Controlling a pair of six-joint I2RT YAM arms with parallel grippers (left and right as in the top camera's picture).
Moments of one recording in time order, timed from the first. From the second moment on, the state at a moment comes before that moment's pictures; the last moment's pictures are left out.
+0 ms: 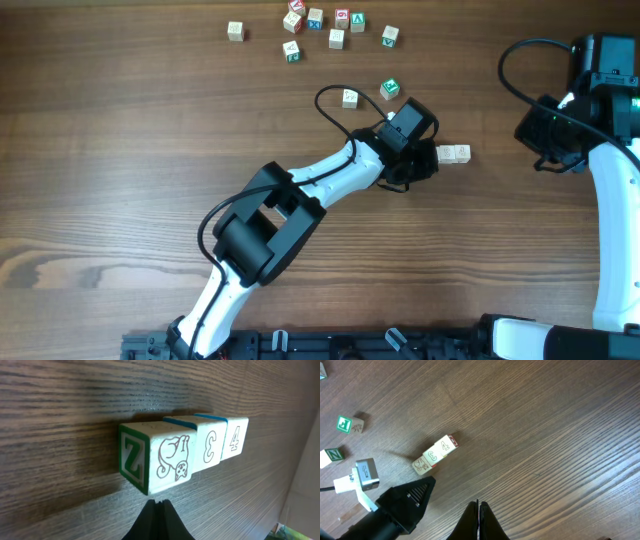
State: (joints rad) left arm -0.82 2.26 1.59 -0.28 0.36 -0.98; right arm -0.11 1.47 1.55 -1.32 0.10 0.51
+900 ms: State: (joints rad) left arm -0.82 2.26 1.59 -0.26 0.36 -0.99; right arm -0.11 1.47 1.55 -1.32 0.10 0.51
